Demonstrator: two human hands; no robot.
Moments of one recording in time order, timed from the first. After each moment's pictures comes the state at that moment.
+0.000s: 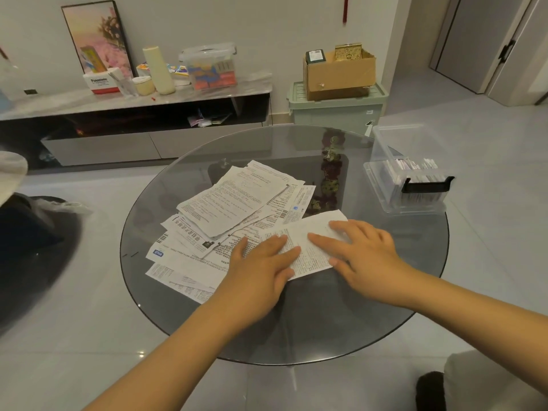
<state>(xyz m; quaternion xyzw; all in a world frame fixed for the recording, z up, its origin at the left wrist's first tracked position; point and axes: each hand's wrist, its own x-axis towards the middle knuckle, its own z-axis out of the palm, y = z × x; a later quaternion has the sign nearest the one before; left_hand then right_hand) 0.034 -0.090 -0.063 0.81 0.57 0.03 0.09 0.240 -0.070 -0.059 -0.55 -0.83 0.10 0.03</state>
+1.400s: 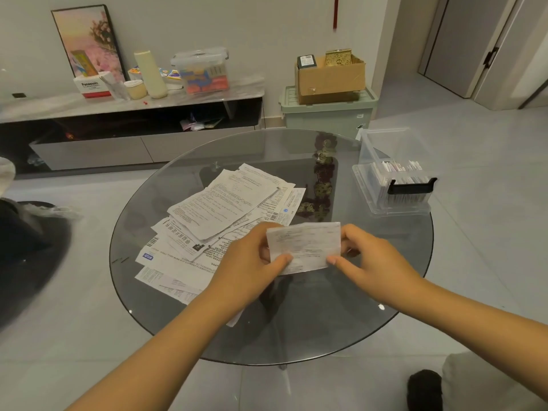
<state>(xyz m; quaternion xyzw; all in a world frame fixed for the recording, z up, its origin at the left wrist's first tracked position) 0.043 -0.089 -0.044 0.71 0.58 0.28 0.27 0.255 -0.084 -0.057 -0.53 -0.76 0.25 0.27</state>
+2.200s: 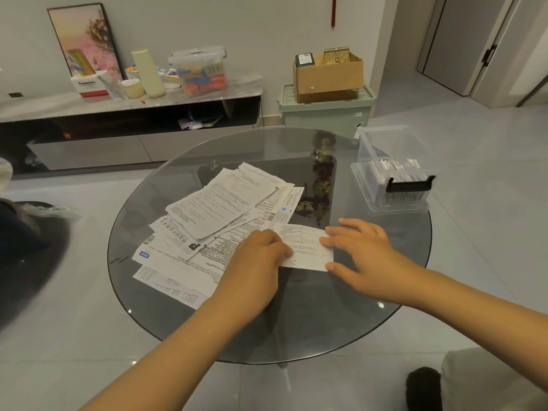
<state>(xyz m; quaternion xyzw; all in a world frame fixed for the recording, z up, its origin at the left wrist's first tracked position) 0.051 -0.086 -0.063 0.81 0.54 0.22 0.08 0.258 -0.075 -0.053 -0.52 -0.84 0.10 0.08</state>
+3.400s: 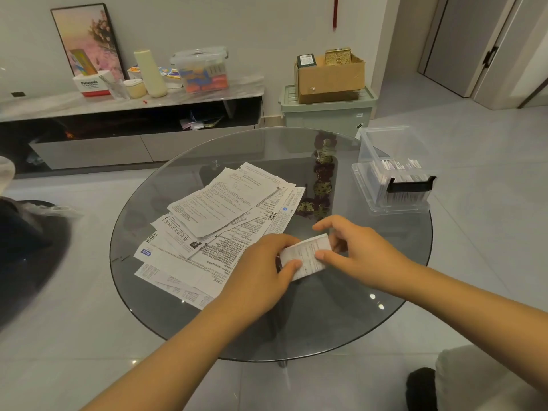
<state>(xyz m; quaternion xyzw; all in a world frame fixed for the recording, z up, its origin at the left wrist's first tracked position) 0.058 -0.093 -0.057 0.76 0.55 0.27 0.21 0.247 -0.071 -0.046 -0.52 -0.78 0.28 0.20</state>
